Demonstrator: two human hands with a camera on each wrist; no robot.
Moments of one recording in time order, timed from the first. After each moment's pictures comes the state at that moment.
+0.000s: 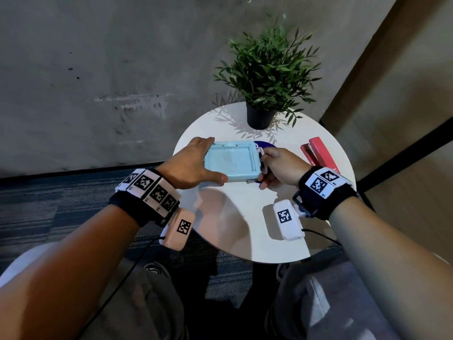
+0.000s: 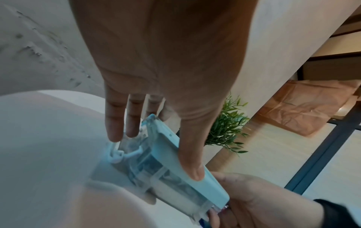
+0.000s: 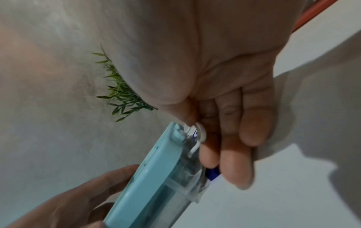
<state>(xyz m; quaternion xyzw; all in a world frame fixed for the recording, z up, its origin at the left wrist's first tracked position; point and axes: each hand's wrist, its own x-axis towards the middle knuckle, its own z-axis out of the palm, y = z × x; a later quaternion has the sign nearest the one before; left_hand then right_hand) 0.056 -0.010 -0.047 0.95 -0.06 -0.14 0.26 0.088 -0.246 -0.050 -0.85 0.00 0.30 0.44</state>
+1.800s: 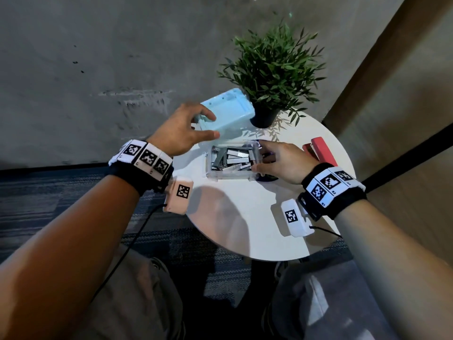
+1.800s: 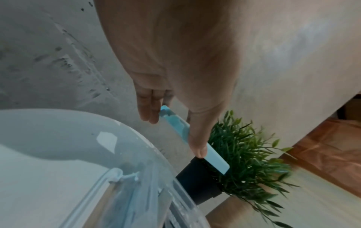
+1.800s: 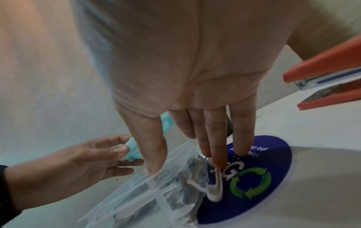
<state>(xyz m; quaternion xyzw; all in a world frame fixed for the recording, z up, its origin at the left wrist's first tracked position) 0.095 0.017 -0.034 0.91 -0.05 -0.02 0.41 0.091 -0.256 -0.036 -0.93 -0.19 0.18 0.24</state>
